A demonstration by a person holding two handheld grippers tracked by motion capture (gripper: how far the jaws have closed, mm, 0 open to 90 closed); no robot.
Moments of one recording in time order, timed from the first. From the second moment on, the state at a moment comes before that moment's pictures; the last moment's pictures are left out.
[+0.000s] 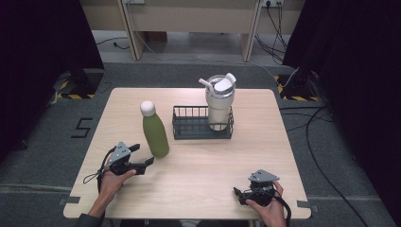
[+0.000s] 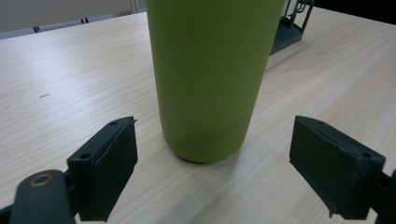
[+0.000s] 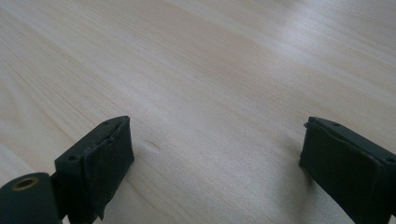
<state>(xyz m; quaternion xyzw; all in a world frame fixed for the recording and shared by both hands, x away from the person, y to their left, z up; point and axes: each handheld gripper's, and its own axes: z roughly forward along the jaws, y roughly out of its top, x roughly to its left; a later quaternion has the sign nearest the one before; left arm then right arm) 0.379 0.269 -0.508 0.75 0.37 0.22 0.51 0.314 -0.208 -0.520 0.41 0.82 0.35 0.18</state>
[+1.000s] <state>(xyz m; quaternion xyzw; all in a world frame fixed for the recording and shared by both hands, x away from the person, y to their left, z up) 0.416 0.245 -0.514 0.71 0.37 0.21 0.56 0.314 -0.207 -0.520 0.41 0.82 0.35 0.18</state>
